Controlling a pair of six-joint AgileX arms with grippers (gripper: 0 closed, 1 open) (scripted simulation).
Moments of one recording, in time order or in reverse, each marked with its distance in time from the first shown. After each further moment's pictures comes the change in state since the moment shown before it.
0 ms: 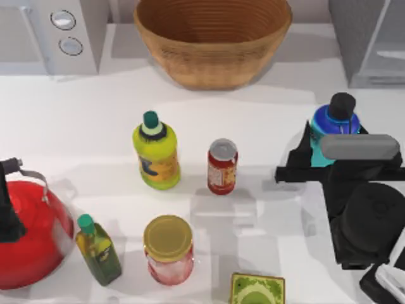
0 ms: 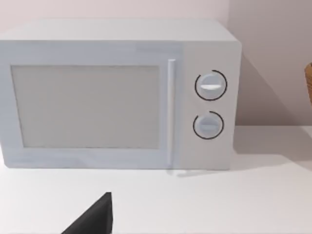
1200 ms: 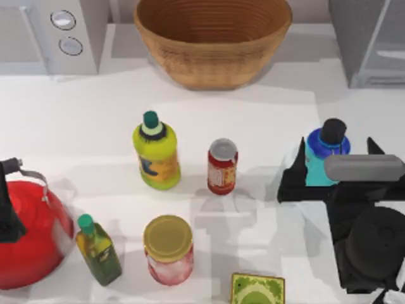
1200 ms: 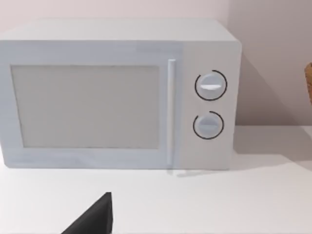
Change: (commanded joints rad) left arm 0.000 0.000 0.000 0.000 0.000 0.000; right arm 0.081 -0.019 -0.090 0.070 0.081 0.001
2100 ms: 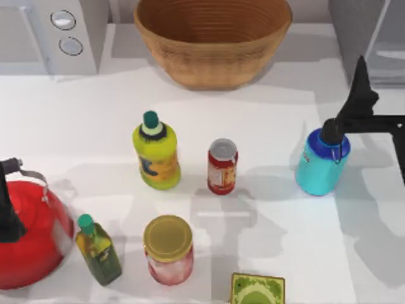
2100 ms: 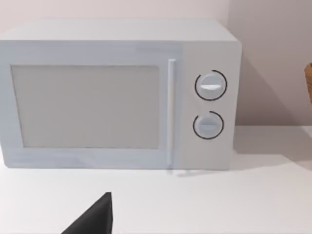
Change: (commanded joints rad) left arm 0.000 0.000 0.000 0.000 0.000 0.000; right arm -0.244 -0.630 0.003 -0.428 -0.304 -0.025
